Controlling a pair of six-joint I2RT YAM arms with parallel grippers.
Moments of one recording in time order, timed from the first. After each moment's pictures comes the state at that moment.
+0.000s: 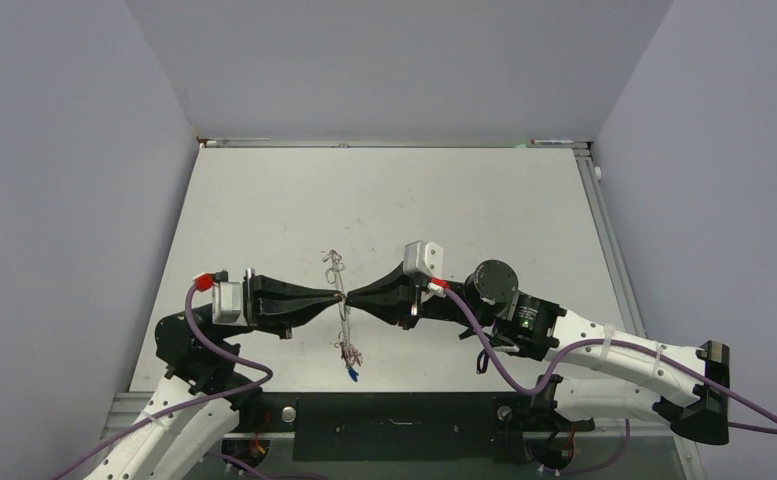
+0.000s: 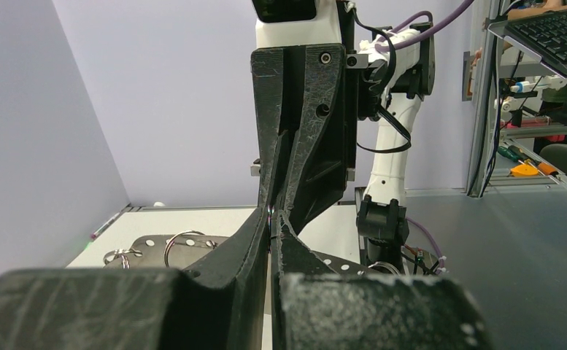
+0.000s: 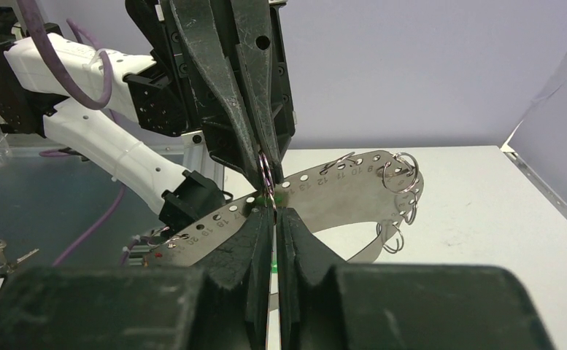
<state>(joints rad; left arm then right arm) -0.51 0.47 0.49 0.67 0.83 -0.44 1.17 1.03 0.91 0.25 -0.32 -0.01</state>
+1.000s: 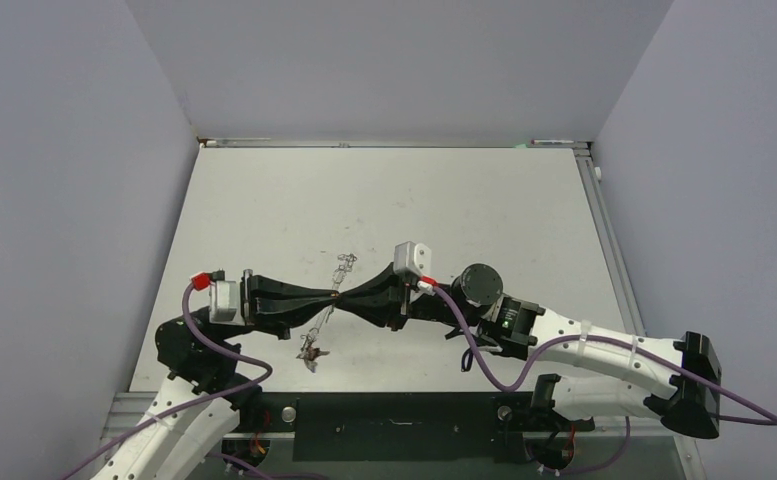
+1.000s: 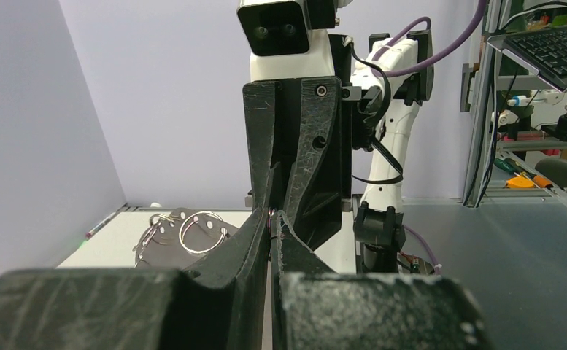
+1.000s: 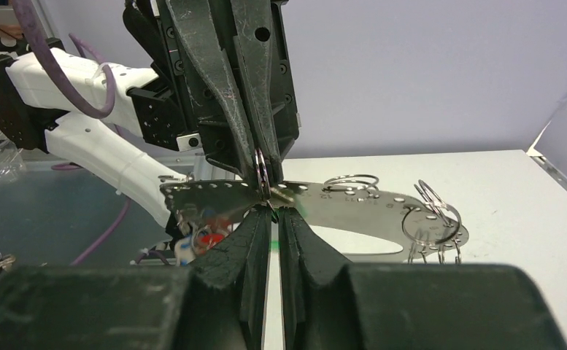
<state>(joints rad) -0.49 0.47 0.46 0.74 0.83 -0.51 1.17 1.09 0.85 0.42 -0.34 0.05</state>
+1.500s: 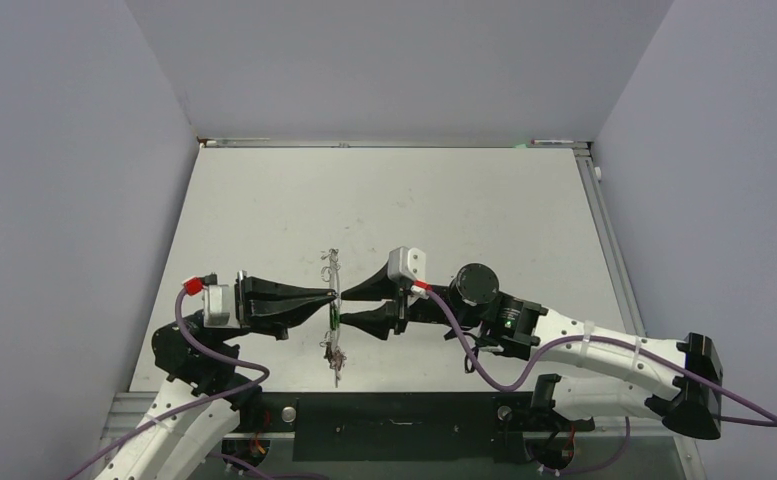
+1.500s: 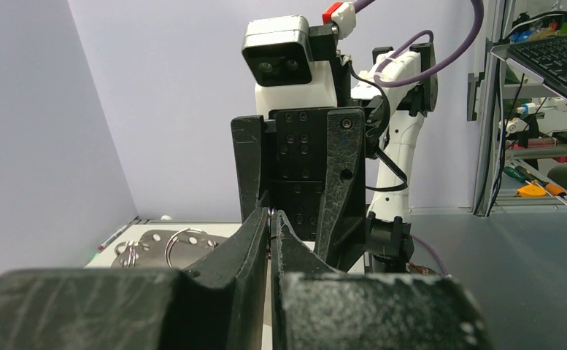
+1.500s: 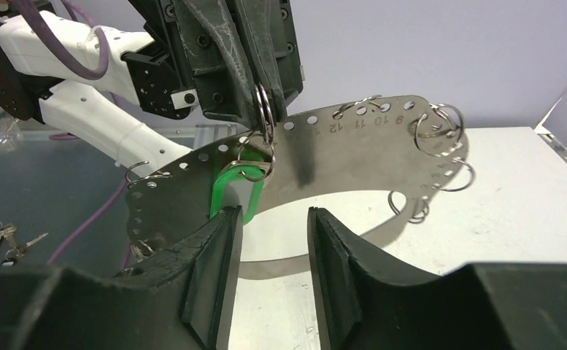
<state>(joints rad) -0.48 0.45 0.45 0.77 0.81 -0.52 1.17 1.10 0.86 0.35 -0.35 0.02</state>
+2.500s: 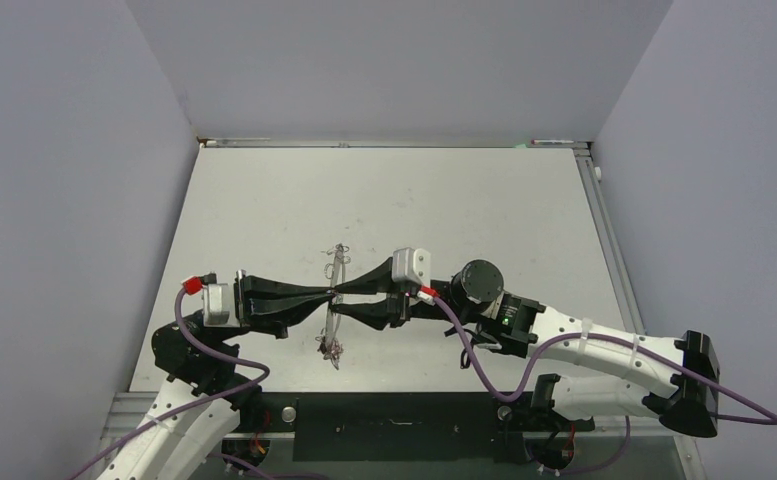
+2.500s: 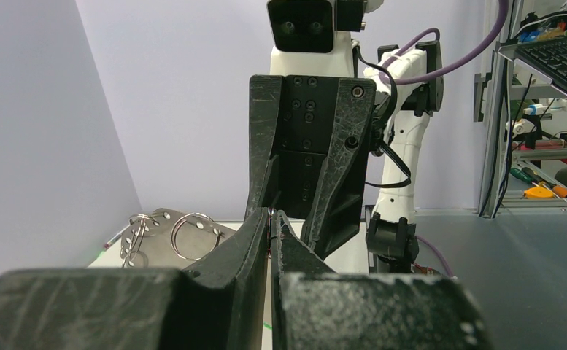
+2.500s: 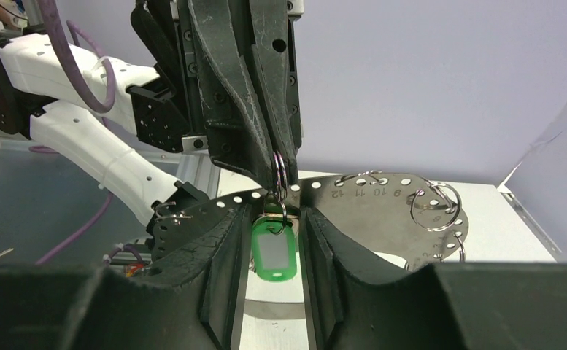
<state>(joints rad) -0.47 0.45 0.45 0.78 0.81 -0.52 1.17 1.11 0.89 0.42 -0.38 -0.08</state>
